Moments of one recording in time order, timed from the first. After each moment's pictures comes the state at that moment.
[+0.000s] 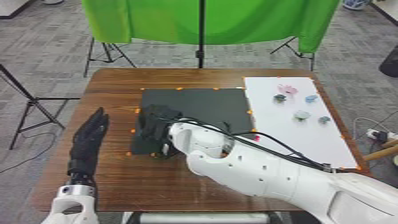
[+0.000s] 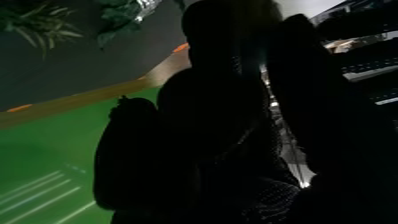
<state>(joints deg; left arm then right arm) 121.0 -69.8 -94.3 -110.6 61.5 6.9 18.8 -46.3 -73.8 15.1 -85.3 -112.4 0.9 20.4</state>
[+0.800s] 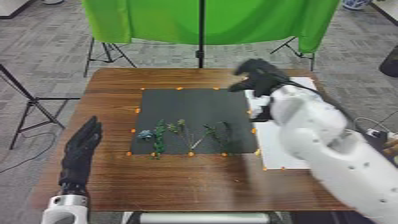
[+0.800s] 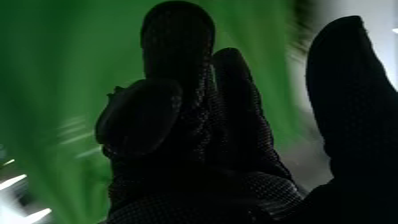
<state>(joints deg) 125.9 -71.8 -97.6 -112.7 62.2 6.3 17.5 -69.9 -46.3 57.9 -113.0 -117.6 -11.5 34.2</state>
